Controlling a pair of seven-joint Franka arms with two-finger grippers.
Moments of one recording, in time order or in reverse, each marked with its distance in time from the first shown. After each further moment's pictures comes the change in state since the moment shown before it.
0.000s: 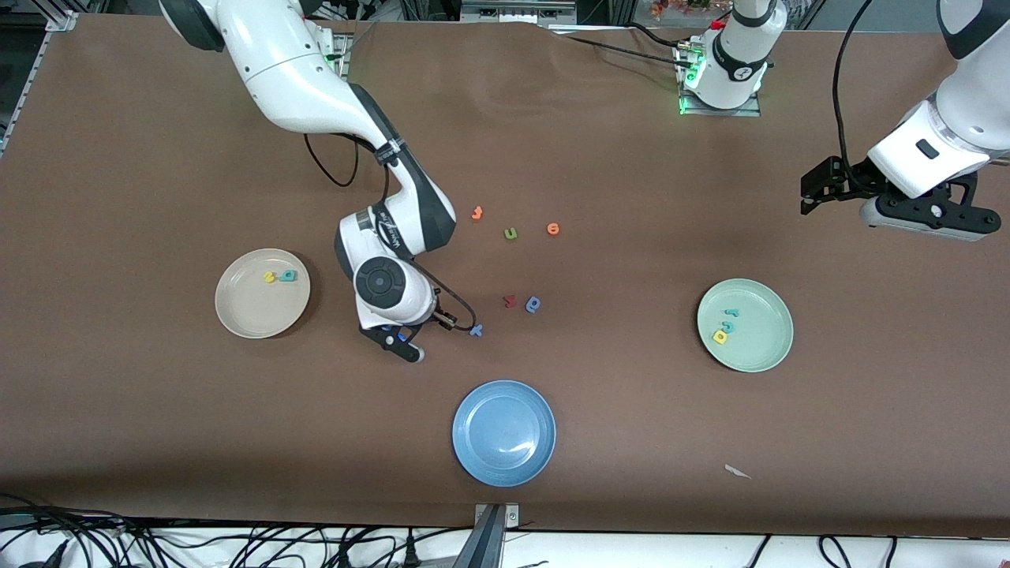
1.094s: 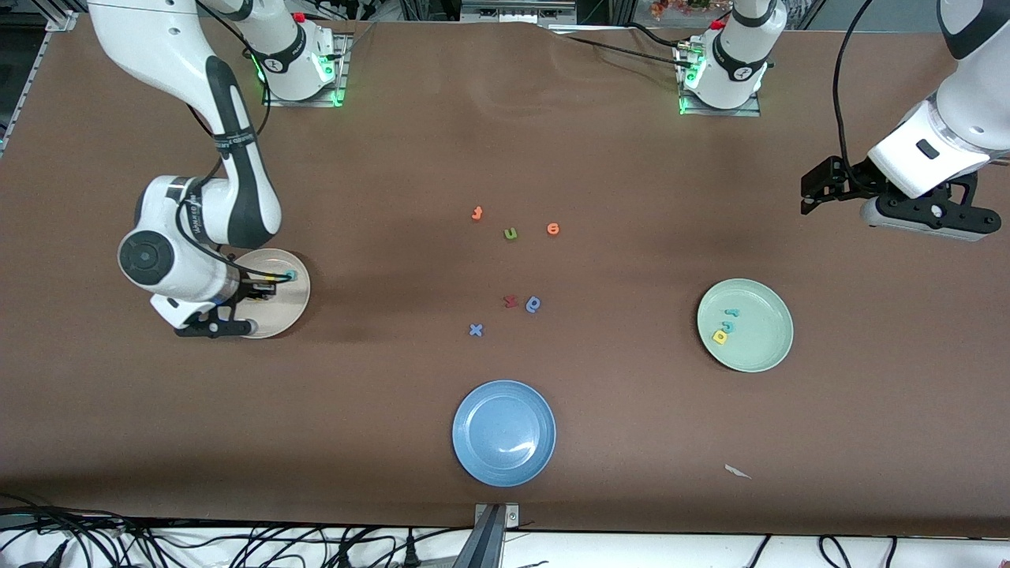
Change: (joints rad) left arm 0.000 0.000 0.000 0.000 0.000 -0.002 0.000; right arm -0.030 -0.369 -0.428 -0.661 0.000 0.220 -1.013
